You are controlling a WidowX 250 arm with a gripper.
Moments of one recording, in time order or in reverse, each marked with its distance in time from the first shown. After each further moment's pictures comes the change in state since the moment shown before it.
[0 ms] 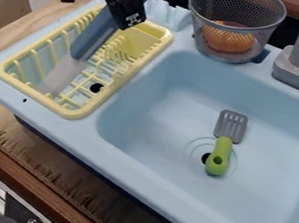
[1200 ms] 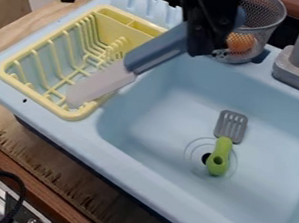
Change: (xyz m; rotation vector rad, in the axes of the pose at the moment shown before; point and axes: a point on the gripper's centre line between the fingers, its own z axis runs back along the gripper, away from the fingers) arm 0.045 -0.075 0.003 -0.071 0.153 -0.220
